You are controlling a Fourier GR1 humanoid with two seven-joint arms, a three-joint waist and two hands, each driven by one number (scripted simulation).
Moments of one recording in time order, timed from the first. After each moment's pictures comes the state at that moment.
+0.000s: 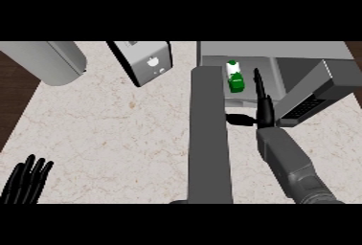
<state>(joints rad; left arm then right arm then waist) 0.45 0.06 0.21 -1.86 0.15 -0.45 -0.37 -0.81 -0.11 -0.22 -0.16 0.05 -0.39 -0.95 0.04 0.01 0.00</state>
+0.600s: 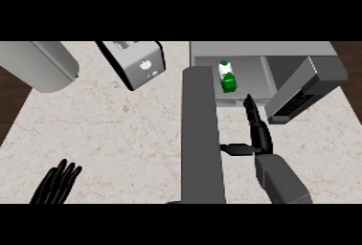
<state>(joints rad) 0.48 0.04 0.08 -1.88 0.09 -0.54 -0.38 -0.57 -0.04 -0.17 -0.30 0.03 -0.09 -1.03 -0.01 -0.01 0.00</state>
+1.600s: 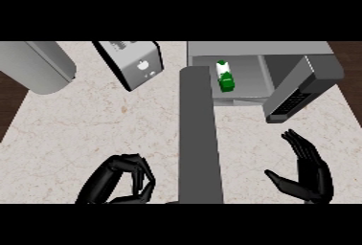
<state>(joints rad) 0.15 0.00 -0.21 -1.71 -0.18 -0.33 -0.24 0.01 -0.15 -0.12 -1.08 -0.17 0.19 -0.84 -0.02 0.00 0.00</state>
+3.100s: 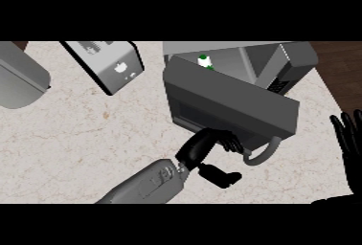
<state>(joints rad) -0.66 0.01 -0.92 -0.96 0.26 0.29 -0.16 0.12 -0.31 -0.14 -1.62 -0.36 0.38 -0.56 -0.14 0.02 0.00</state>
